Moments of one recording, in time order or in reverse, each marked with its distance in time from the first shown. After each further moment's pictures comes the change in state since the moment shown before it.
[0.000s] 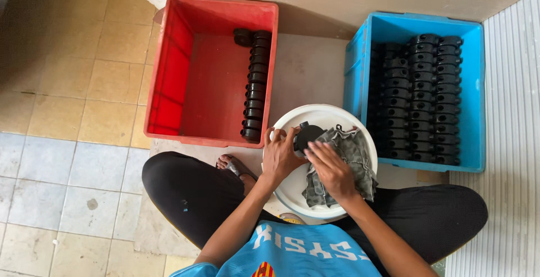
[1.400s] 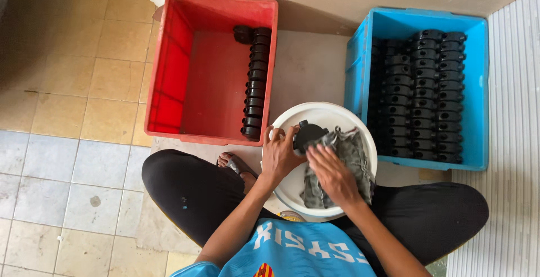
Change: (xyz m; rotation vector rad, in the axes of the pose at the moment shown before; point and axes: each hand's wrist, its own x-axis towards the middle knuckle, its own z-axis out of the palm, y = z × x) left_hand -0.004 0.005 -0.001 0.032 0.040 0.005; right_hand -0.033 0.006 -0.001 0.023 -0.172 0.005
